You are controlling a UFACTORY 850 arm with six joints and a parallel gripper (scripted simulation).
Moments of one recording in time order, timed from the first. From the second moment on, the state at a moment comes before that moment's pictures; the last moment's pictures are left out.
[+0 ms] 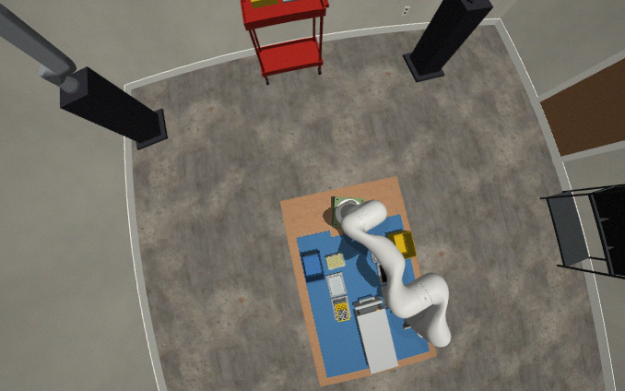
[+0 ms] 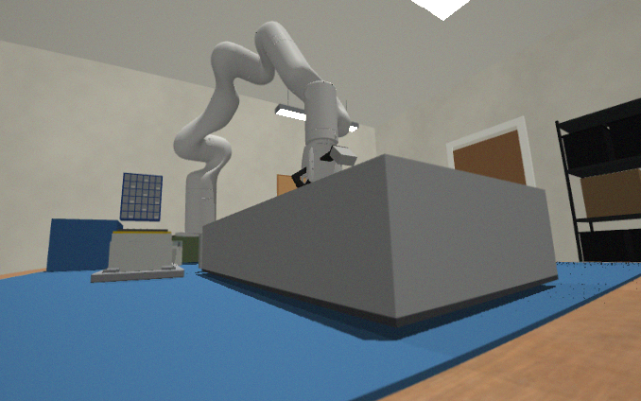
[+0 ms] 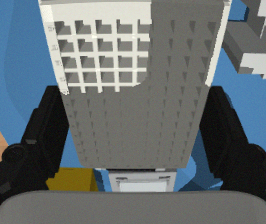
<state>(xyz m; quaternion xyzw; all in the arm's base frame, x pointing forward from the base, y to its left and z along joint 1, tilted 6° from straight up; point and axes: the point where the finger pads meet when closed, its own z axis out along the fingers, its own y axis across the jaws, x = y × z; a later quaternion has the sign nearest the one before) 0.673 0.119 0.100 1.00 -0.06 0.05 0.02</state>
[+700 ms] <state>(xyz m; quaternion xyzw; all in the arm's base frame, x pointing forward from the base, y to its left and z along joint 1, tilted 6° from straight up) 0.670 0.120 0.123 1.00 -0.06 0.05 0.02</state>
